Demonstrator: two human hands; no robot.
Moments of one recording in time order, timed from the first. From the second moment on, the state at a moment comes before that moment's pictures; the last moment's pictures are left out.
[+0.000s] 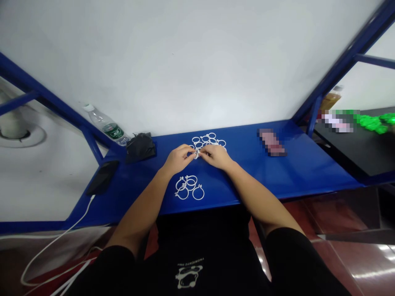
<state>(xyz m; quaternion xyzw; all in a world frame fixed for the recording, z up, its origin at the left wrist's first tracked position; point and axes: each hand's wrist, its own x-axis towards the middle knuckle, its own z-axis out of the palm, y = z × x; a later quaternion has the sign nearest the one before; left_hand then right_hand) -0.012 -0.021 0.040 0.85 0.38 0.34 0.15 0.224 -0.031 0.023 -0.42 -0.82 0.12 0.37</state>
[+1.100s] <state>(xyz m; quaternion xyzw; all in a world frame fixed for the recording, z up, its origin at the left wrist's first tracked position) -0.018 -0.018 0.037 0.89 0.40 0.12 0.17 0.226 -0.024 0.017 -0.39 -0.87 0.19 0.26</state>
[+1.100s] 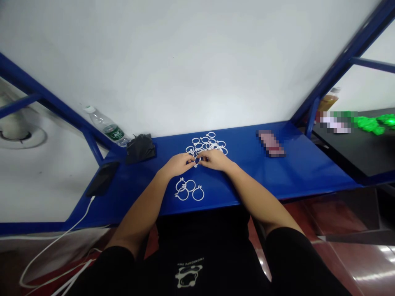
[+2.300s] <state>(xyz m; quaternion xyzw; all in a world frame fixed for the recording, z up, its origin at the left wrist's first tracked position) -0.006 -0.023 0.030 0.87 0.36 0.28 0.15 0.225 -0.028 0.020 -0.33 -0.86 0.13 0.37</state>
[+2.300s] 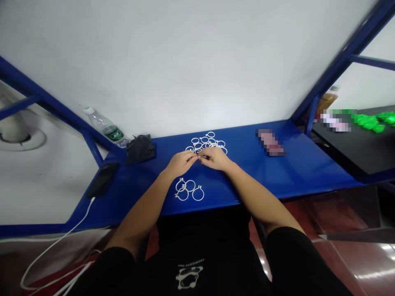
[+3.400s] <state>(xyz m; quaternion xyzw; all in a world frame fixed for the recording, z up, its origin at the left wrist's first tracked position) 0.001 -0.038 0.031 0.90 0.28 0.09 0.34 0.225 -0.022 0.015 -0.47 -0.78 0.12 0.39</state>
